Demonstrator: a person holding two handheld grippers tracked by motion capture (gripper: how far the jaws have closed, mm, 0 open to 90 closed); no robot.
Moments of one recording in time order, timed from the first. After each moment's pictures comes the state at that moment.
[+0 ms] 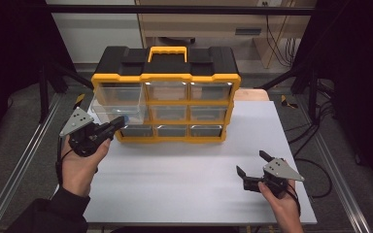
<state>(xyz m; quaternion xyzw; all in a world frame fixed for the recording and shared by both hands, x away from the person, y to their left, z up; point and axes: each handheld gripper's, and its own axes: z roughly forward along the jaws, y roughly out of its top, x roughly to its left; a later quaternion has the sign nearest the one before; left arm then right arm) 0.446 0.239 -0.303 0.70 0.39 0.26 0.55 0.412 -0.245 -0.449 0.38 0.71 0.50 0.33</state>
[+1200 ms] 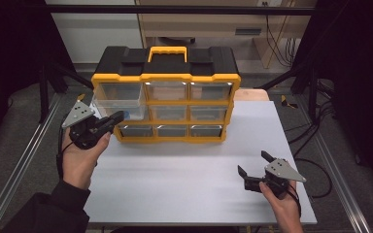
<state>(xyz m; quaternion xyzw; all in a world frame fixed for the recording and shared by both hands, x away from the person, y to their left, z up) 0.461 0.239 -0.296 0.70 0.39 0.27 0.53 0.411 -0.247 -0.449 0.39 0.70 0.50 0.33</state>
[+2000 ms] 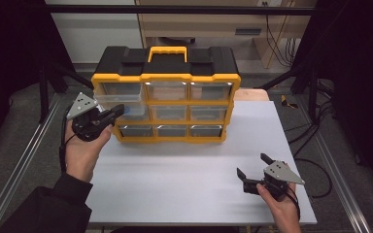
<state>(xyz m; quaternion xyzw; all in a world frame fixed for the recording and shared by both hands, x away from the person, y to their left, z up) 0.476 0.235 -0.288 0.70 0.40 0.28 0.52 0.405 -0.244 -0.452 0.40 0.70 0.50 0.33</state>
